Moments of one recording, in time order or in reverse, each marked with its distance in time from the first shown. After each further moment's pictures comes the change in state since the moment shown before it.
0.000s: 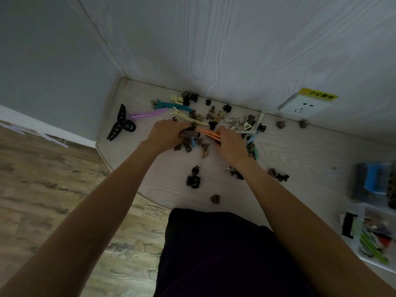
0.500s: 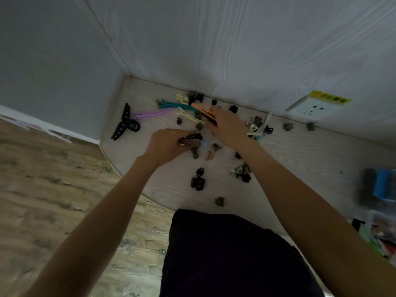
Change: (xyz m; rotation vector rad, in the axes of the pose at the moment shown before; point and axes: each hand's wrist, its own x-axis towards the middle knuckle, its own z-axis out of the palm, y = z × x) left_hand -0.032 -0.002 0.006 -0.238 0.127 -0.015; right_hand 0.036 -0.030 -0.028 0.006 0.075 -0.204
